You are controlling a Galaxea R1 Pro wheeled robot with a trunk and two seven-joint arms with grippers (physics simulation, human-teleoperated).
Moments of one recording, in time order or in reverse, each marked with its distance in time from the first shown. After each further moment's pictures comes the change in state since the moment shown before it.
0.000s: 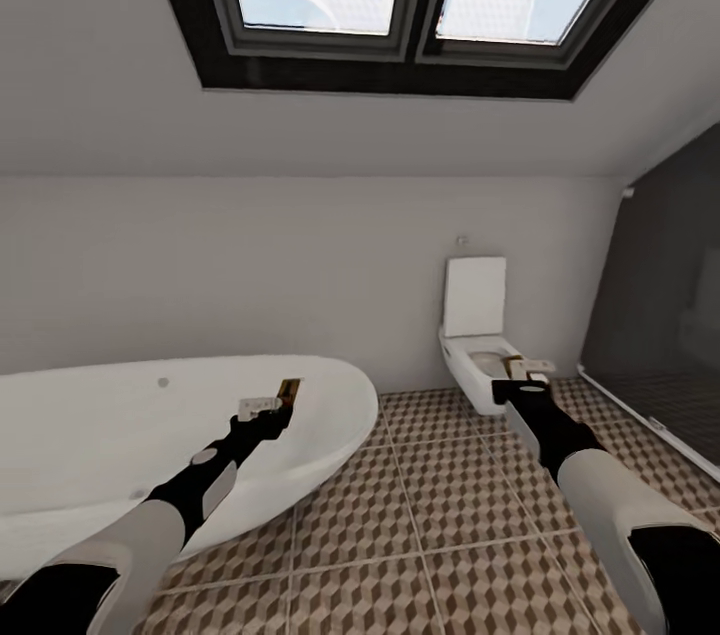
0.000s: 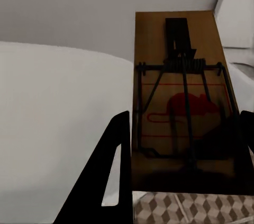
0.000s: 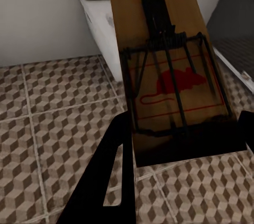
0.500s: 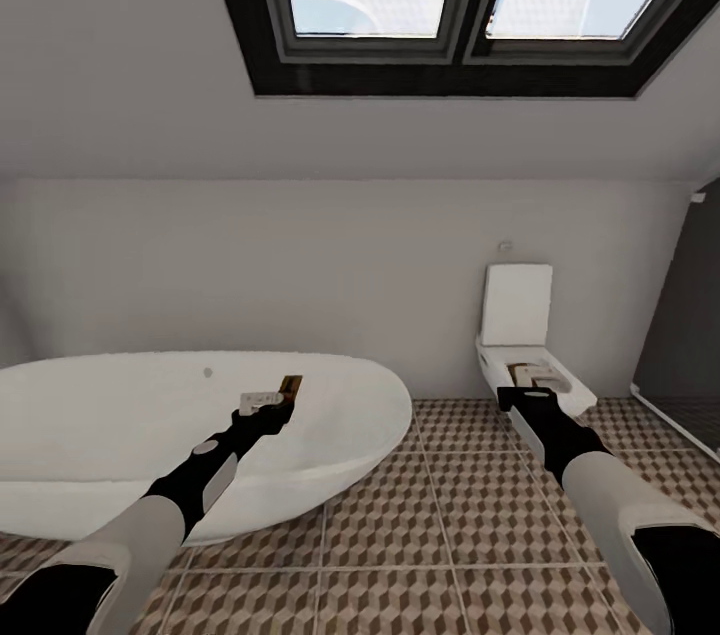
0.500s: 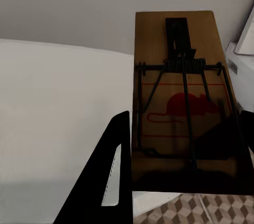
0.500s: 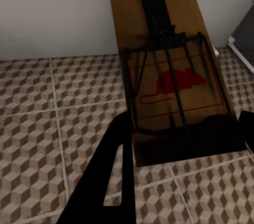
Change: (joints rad) left arm 0.000 0.002 0.001 -0.055 -0.012 0.069 0.001; right arm 0.001 -0.015 0.000 0.038 -0.003 -0.003 0.000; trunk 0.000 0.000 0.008
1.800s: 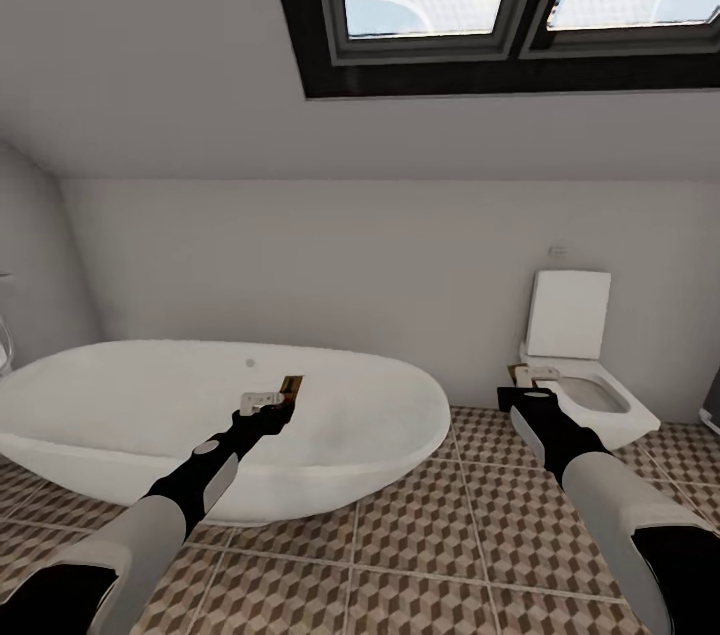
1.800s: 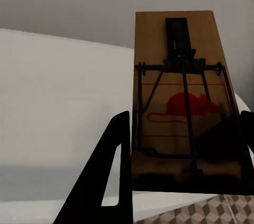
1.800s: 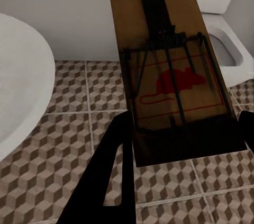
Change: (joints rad) left arm 0.000 -0.003 0.000 0.001 0.001 0.003 0.004; right arm 0.000 0.000 0.000 0.003 -0.001 0.000 -0.003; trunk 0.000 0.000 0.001
